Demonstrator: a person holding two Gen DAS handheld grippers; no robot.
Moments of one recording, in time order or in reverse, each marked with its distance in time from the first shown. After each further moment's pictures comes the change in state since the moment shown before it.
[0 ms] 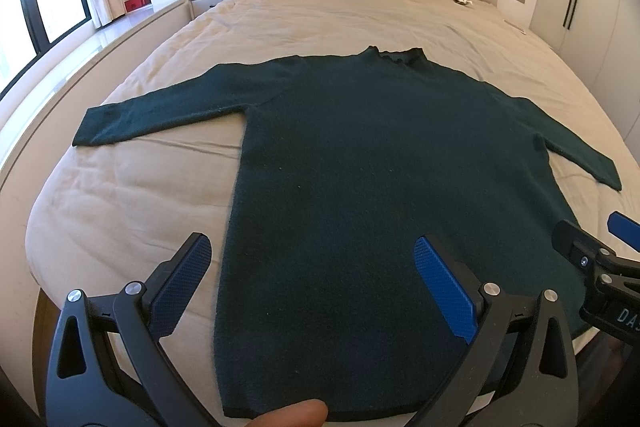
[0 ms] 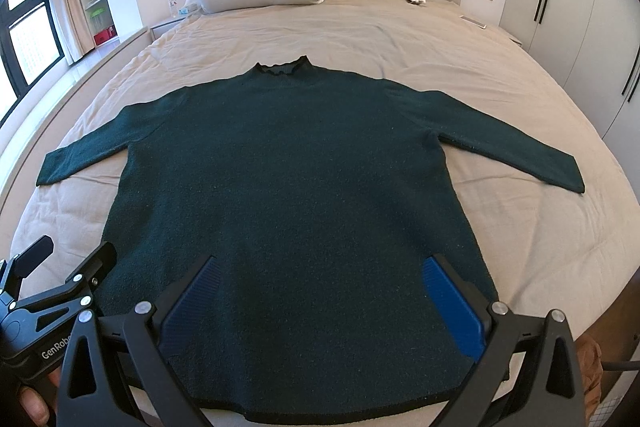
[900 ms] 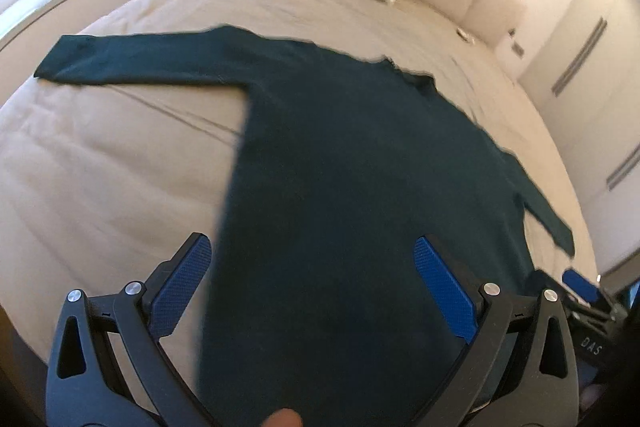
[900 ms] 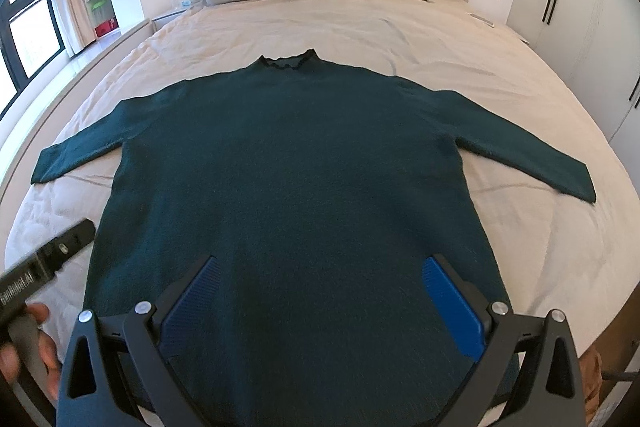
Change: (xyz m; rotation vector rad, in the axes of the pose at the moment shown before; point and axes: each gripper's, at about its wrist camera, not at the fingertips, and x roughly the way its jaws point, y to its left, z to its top) left arm 0.051 0.081 0.020 -0.271 0.028 -0.217; right arm 0.028 0.010 0.018 -0.011 0.033 0.019
